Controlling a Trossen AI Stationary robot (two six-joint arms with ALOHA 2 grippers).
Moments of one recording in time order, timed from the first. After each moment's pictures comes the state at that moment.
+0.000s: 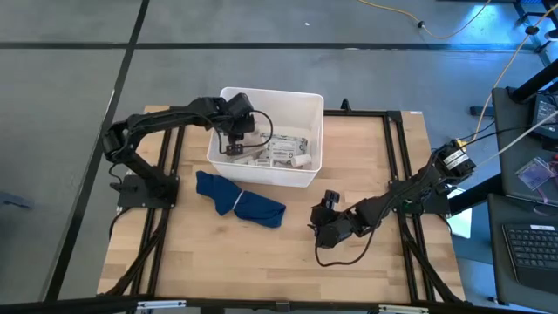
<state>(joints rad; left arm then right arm) 0.54 1.54 1.22 -0.85 -0.08 0.45 0.50 1.63 0.91 -0.32 0.53 0.52</state>
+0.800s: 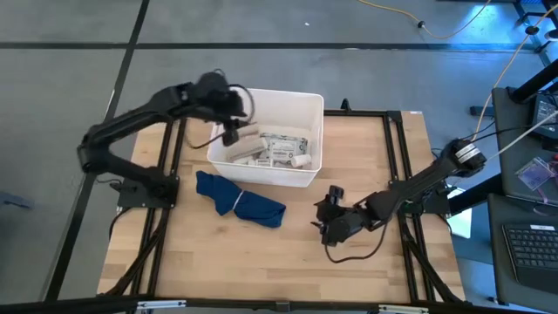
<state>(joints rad) 0.52 1.32 1.40 -0.86 0.06 0.27 0.50 1.50 0.91 -0.36 0.53 0.47</state>
